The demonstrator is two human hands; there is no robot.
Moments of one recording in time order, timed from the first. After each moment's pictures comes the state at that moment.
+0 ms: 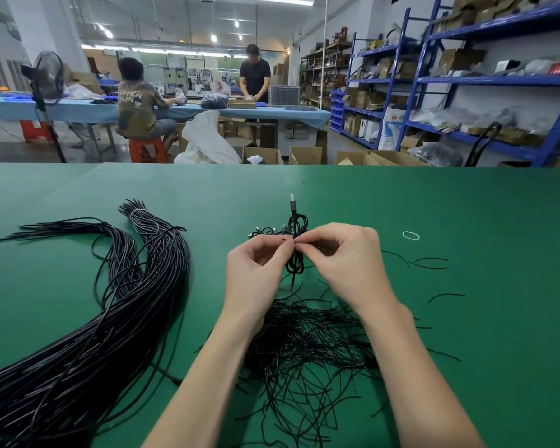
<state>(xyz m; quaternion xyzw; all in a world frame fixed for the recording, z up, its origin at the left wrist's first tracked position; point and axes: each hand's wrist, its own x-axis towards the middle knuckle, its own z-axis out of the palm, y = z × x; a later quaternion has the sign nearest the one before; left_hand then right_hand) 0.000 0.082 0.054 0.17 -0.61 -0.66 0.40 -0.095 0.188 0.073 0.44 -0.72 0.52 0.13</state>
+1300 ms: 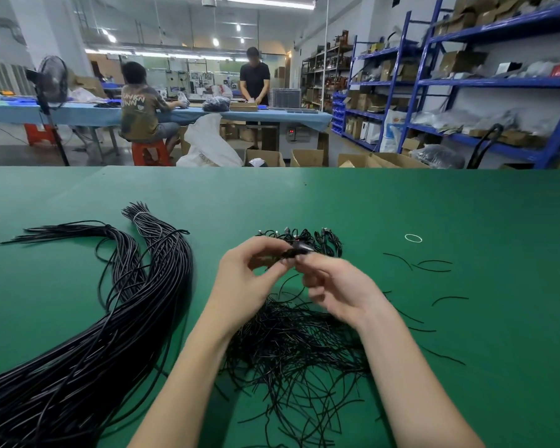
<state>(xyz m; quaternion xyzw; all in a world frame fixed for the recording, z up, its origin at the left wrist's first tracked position) 0.016 0.051 0.048 0.04 -0.78 -0.50 0.37 -0.094 0.180 0.056 0.17 -0.54 0.71 -0.41</state>
